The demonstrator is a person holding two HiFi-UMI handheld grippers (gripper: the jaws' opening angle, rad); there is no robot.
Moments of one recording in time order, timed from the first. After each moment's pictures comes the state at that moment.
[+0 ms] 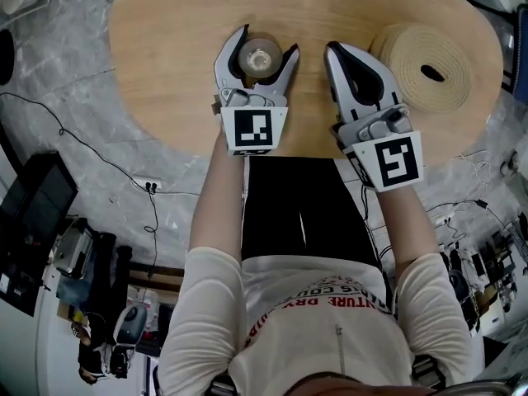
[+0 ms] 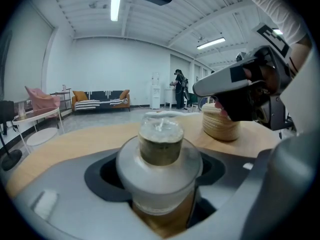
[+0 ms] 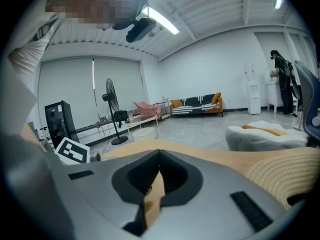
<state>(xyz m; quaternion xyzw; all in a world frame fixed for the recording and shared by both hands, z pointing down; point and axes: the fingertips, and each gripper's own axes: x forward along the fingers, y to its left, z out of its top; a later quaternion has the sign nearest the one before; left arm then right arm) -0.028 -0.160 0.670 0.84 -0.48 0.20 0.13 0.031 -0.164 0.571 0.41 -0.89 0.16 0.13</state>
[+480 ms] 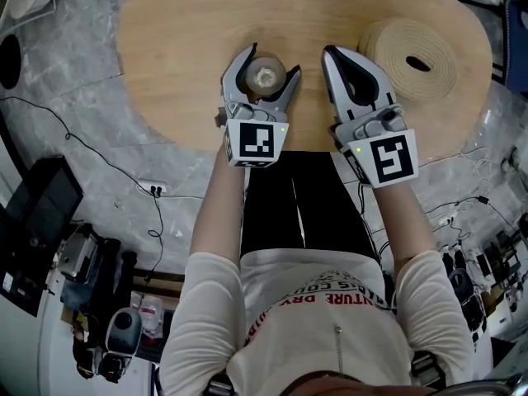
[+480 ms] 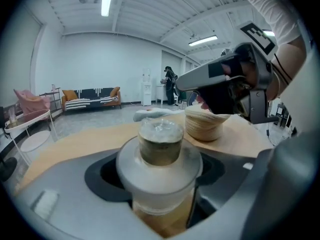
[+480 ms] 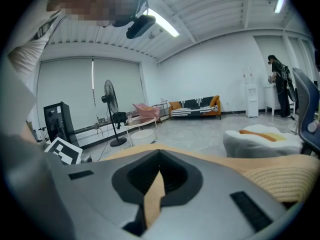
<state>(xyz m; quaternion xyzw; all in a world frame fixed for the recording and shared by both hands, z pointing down) -0.019 -0.124 0.664 0.86 -0.43 0.23 0.13 0.031 -0.159 0.551 0.42 -0.88 0.15 0.12</state>
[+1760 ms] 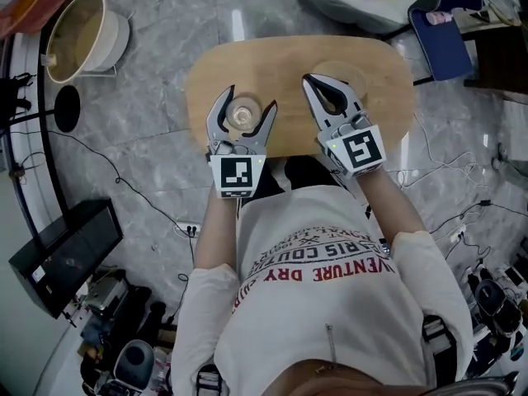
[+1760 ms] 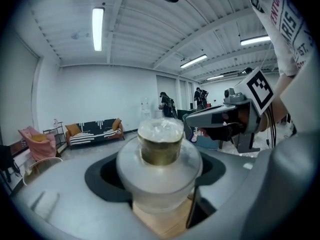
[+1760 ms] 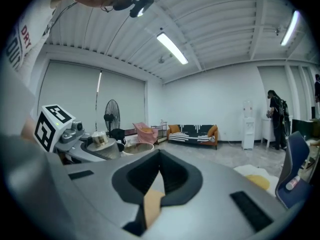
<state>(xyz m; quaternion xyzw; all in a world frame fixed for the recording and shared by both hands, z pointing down) -0.040 -0.114 0.258 0.88 -0.44 0.16 0.03 0.047 -0.126 0.223 0.45 -0.89 0.05 0.08</state>
